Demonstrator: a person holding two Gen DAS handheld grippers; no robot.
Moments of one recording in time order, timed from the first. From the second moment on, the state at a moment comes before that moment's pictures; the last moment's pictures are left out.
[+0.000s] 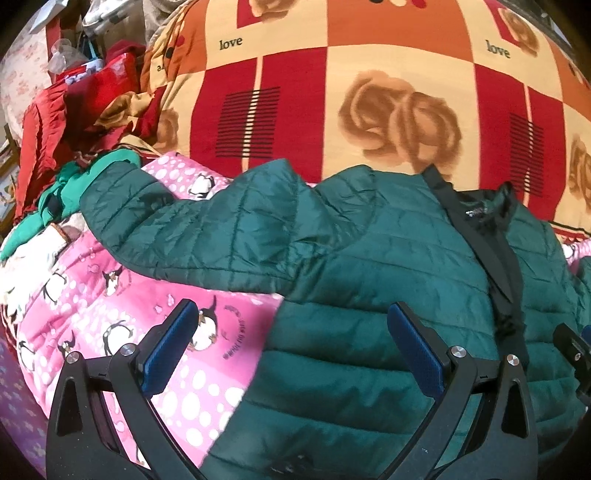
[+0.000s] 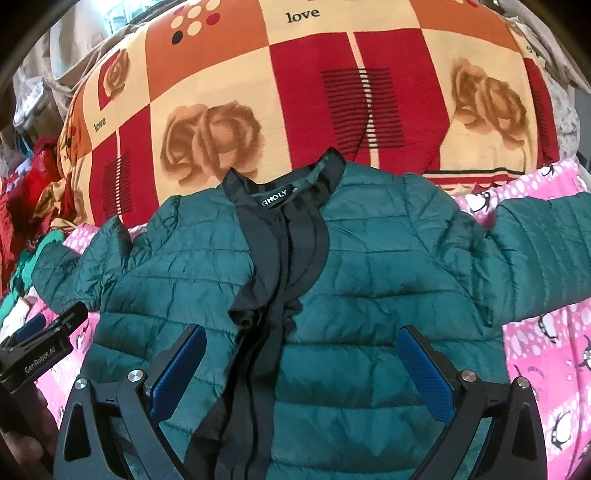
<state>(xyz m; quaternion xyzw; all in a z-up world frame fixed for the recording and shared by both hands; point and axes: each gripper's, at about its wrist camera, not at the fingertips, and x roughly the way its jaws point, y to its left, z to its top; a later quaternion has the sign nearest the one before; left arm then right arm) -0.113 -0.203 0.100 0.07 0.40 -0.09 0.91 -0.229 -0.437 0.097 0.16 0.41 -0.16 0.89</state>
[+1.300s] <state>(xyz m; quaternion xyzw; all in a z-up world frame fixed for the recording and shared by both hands) 0.041 -0.018 0.085 -0.06 0.40 0.09 0.91 -0.168 -0.424 0.039 0.14 0.44 -0.12 0.88</state>
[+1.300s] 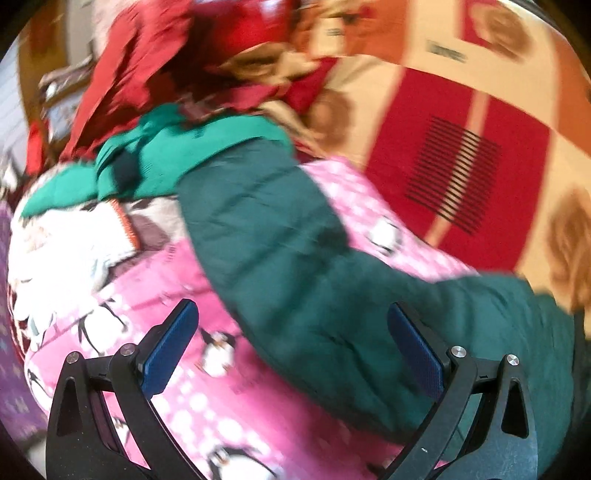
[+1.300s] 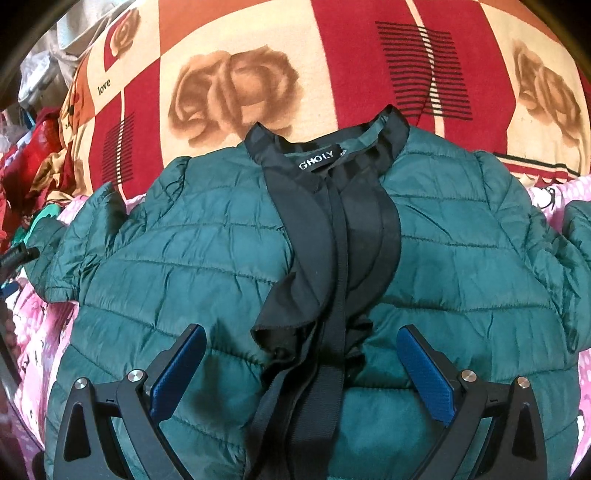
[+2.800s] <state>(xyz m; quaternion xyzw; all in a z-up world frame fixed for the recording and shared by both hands) -0.089 -0.210 0.155 0.02 0.35 -0.21 0.91 -0.248 -0.468 0.084 0.16 0.41 -0.17 0.88</state>
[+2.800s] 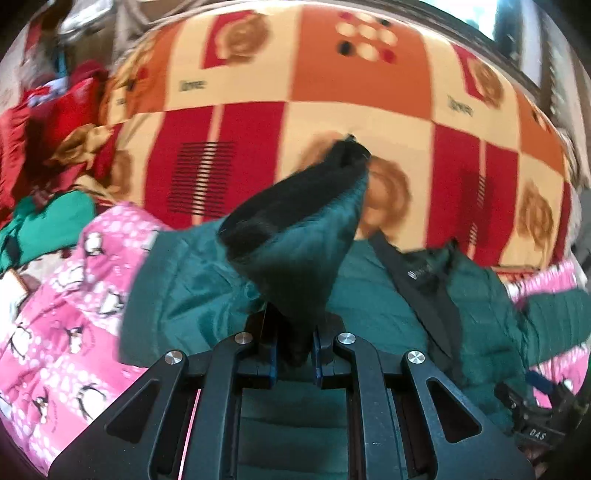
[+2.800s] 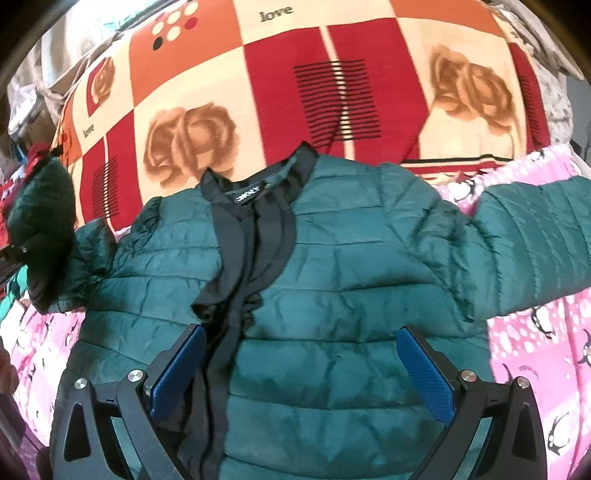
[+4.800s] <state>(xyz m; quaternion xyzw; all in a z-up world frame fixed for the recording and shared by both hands) -0.058 -0.218 0.086 0.04 0.44 -0.18 0.88 -0.184 -0.583 0.060 0.15 0.41 -0.26 0.86</state>
